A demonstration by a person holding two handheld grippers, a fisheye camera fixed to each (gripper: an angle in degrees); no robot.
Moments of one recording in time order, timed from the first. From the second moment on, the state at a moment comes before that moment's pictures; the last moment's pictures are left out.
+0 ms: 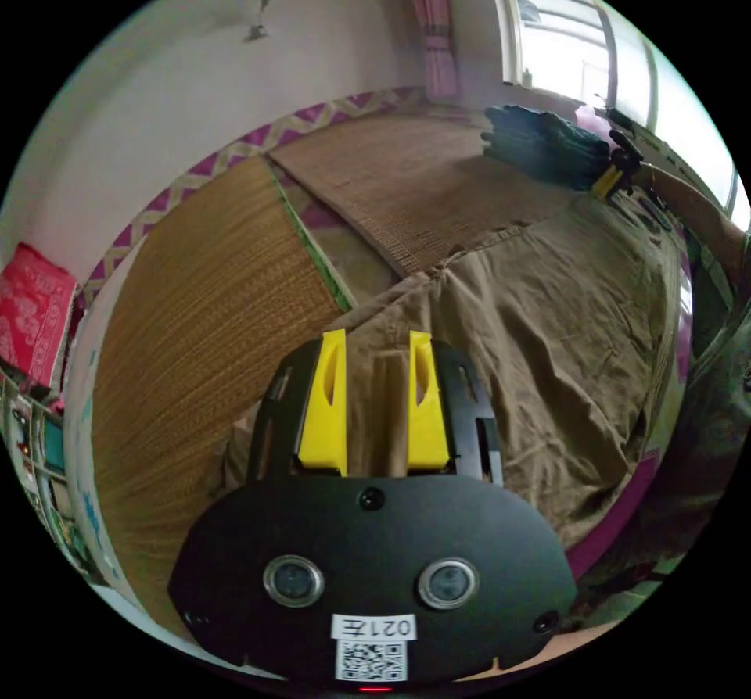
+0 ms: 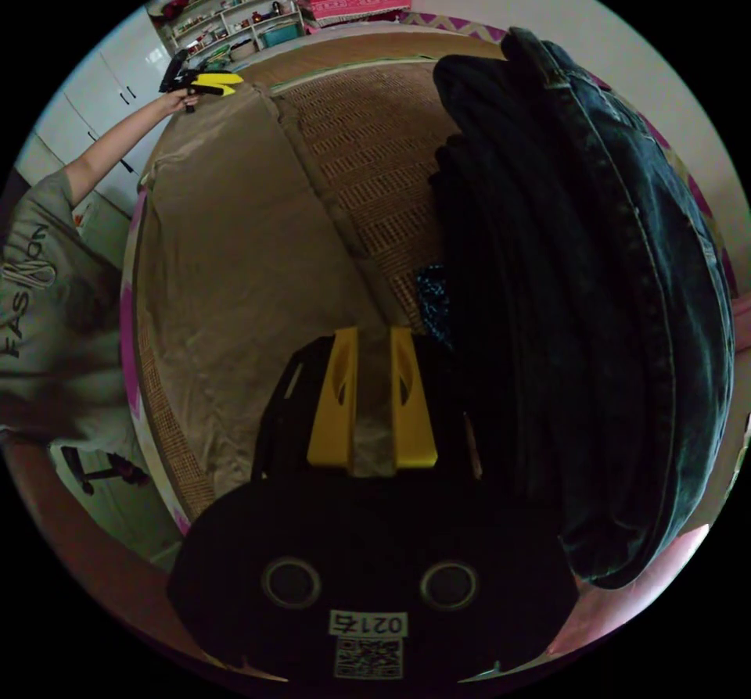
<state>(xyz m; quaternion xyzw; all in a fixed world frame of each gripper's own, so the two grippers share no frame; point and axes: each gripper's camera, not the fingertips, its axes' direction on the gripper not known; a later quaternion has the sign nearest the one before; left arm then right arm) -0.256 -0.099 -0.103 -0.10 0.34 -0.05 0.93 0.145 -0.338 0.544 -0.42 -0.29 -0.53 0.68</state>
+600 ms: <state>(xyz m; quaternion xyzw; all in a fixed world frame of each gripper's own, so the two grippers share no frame) -0.297 -0.030 -0.278 0.12 0.35 -0.06 0.93 0.235 -0.383 0.296 -0.18 -0.36 -0.55 0.73</state>
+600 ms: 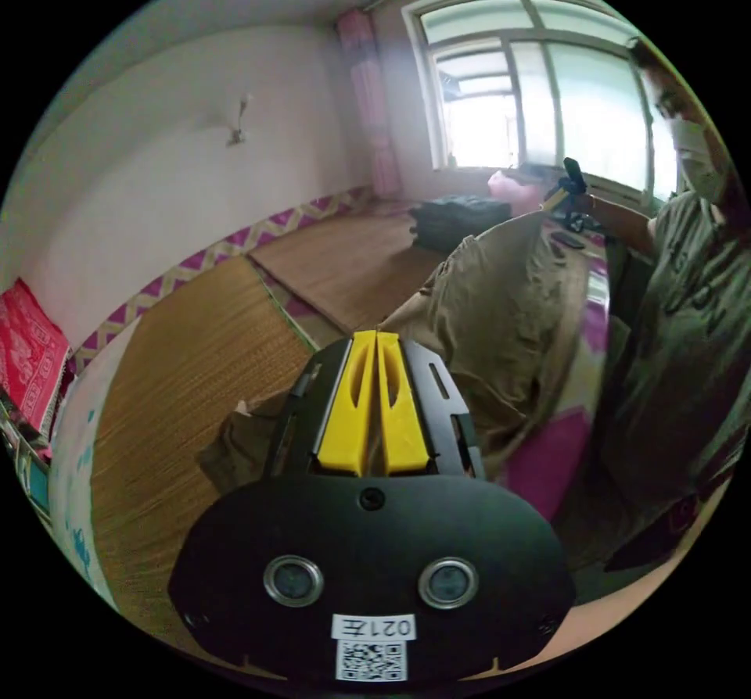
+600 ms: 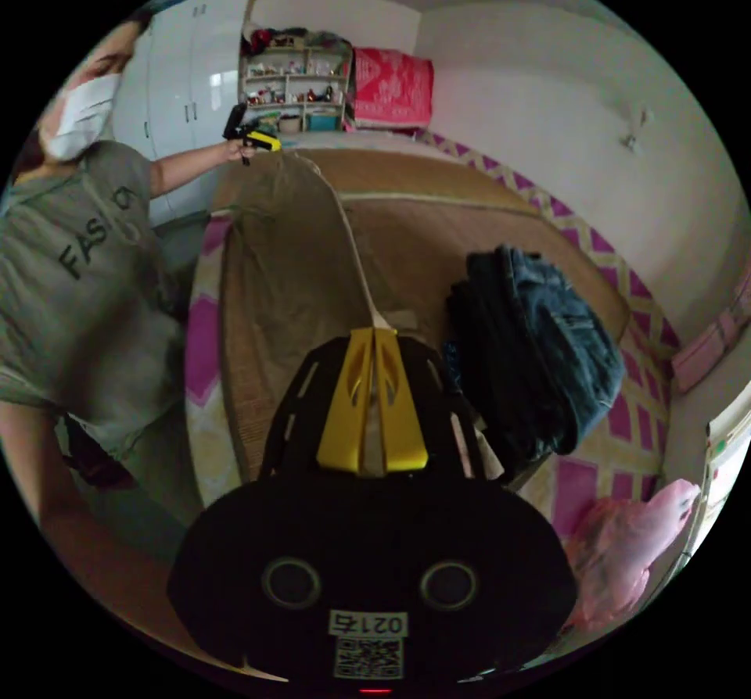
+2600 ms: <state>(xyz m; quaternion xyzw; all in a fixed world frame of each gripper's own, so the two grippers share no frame) -0.321 0.145 -0.149 0.04 0.45 -0.36 0.82 0.260 -0.256 0.352 -0.31 -0.26 -0.46 0.79</state>
